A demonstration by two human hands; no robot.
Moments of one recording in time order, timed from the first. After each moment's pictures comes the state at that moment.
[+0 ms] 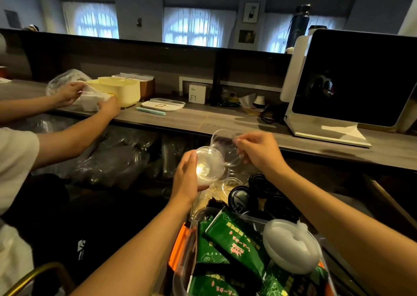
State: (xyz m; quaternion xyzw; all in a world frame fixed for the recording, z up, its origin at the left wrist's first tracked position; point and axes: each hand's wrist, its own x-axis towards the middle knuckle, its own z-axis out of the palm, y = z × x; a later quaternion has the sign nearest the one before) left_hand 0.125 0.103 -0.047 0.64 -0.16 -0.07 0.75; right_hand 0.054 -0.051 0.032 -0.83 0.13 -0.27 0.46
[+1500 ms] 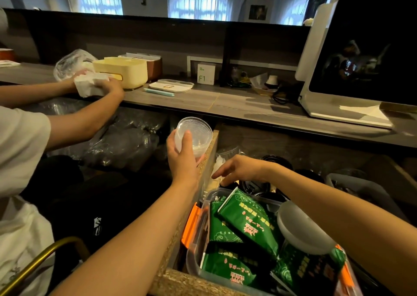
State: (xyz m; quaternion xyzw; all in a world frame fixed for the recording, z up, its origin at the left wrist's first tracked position) left_hand 0.129 0.111 -0.052 0.51 -0.02 0.01 0.86; right_hand 0.101 -0.054 -0.051 -0.92 0.00 0.14 0.35
